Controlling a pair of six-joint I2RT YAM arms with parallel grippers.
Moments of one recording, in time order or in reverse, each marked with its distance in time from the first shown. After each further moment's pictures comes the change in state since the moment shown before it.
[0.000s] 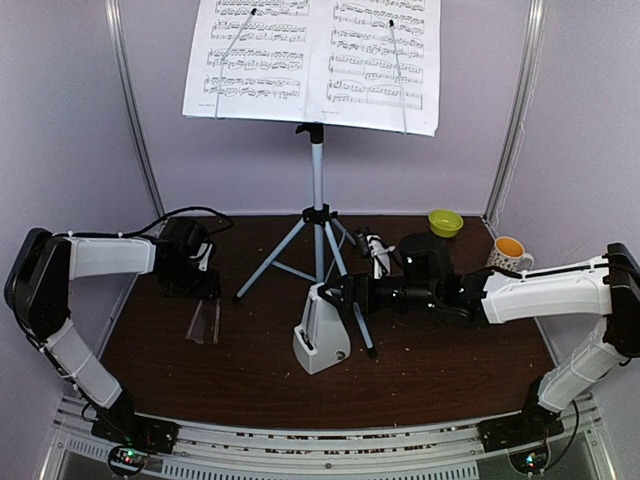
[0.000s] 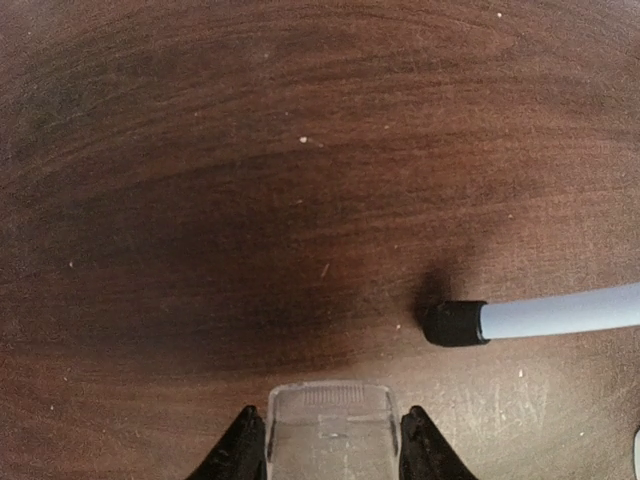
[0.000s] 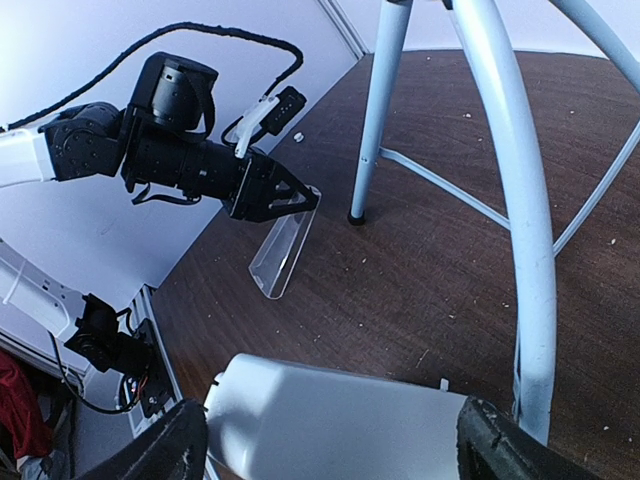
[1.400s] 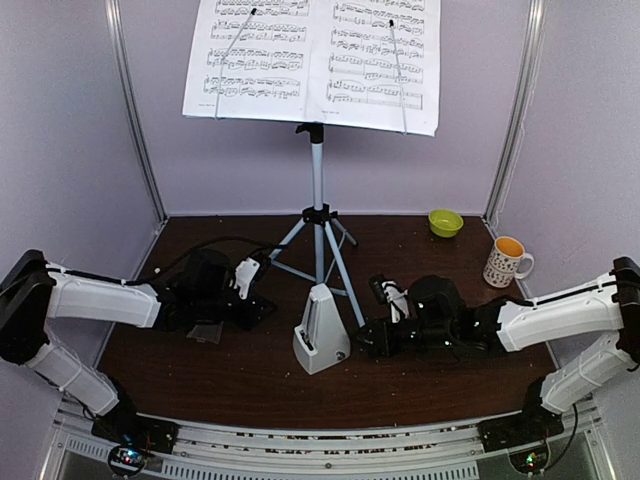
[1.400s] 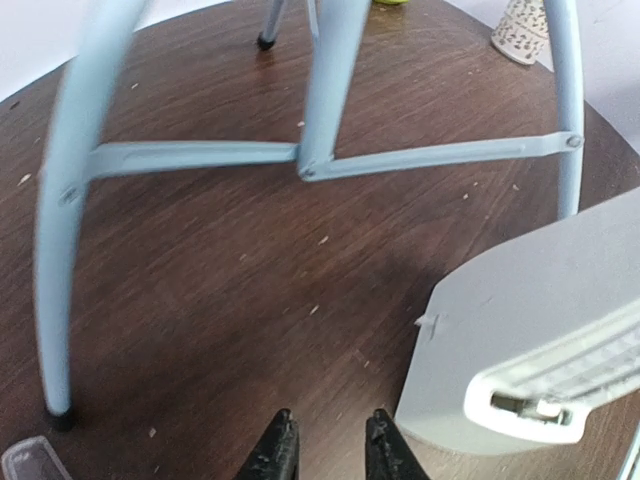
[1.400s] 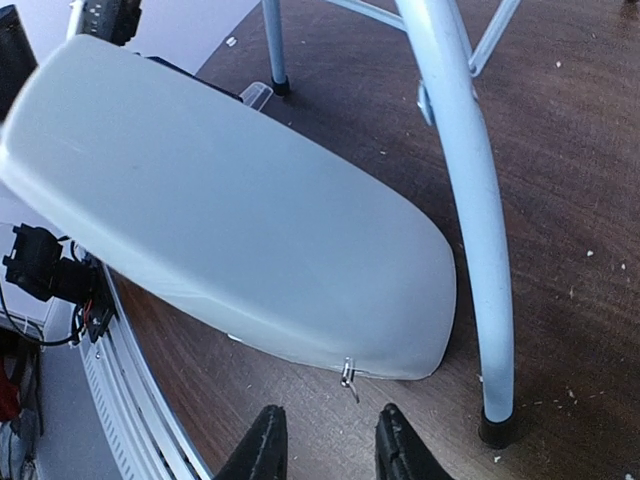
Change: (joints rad) left arm -0.369 -0.171 -0.304 0.592 0.192 0.094; right arm 0.060 -0.110 -0.246 -0.061 0.060 0.050
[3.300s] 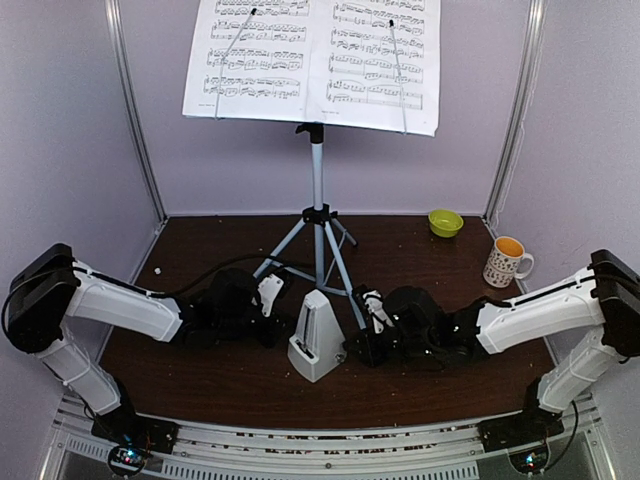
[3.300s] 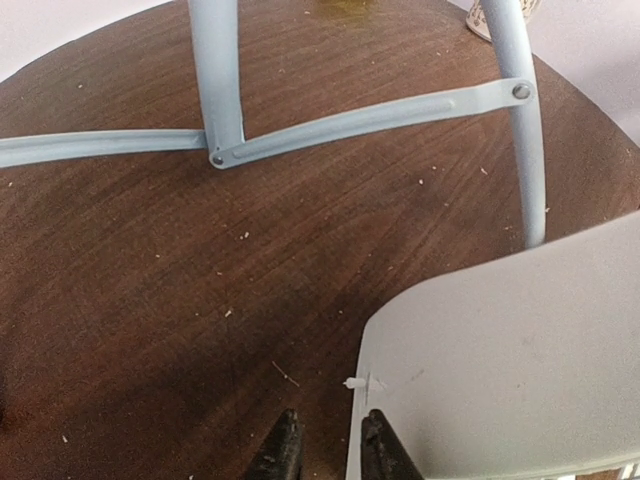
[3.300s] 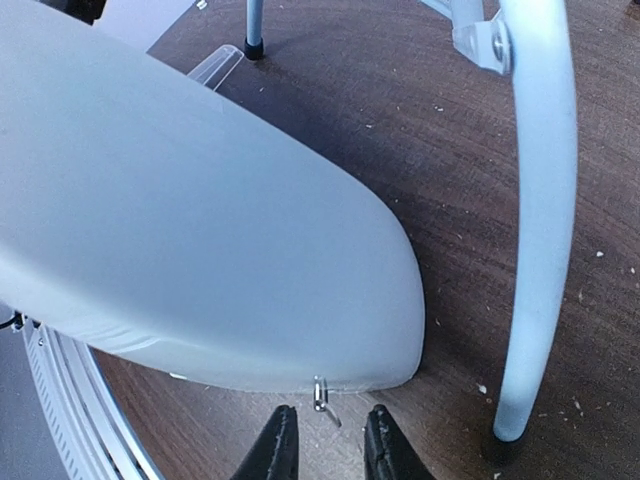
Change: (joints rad) left arm -0.176 0.127 0.012 0.125 -0.121 -0.078; right arm 0.079 0.131 0.083 -0.060 0.125 -0.053
